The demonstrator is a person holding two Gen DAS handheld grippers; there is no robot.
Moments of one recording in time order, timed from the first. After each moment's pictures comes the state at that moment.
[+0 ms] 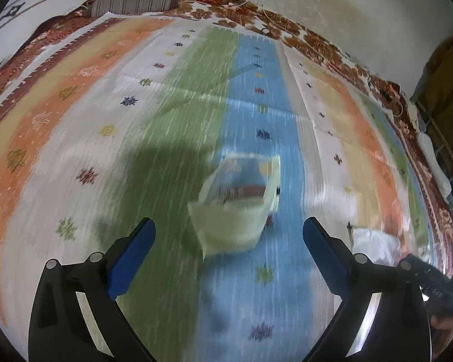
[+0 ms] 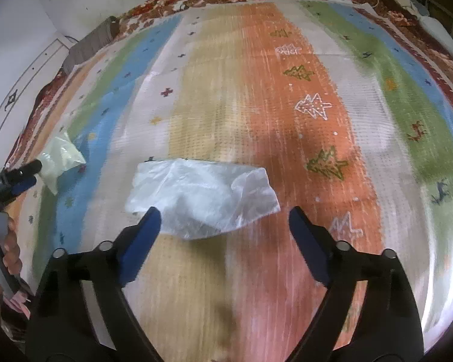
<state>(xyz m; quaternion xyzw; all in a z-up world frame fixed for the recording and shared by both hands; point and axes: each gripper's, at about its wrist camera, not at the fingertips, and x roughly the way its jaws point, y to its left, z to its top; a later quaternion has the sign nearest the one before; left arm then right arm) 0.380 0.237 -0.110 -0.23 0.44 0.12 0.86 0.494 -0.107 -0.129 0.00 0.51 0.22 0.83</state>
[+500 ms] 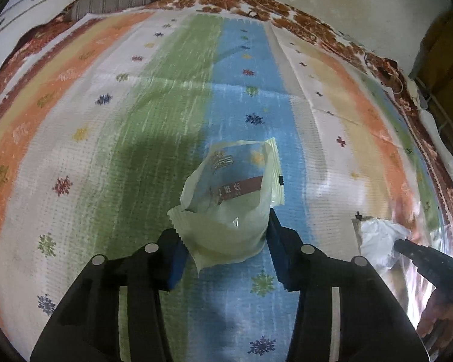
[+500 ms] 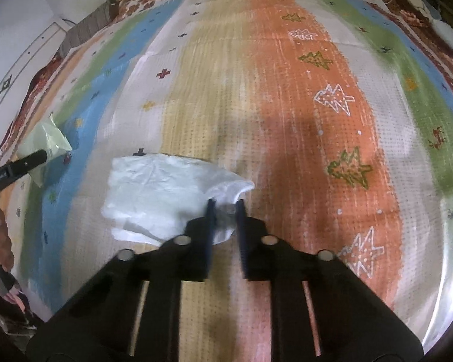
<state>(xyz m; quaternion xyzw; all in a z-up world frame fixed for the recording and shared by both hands) 0.400 0.221 -0.121 -0.18 0.47 0.10 0.86 0.507 -0.086 -0.150 -0.03 0.54 0.22 0.81</state>
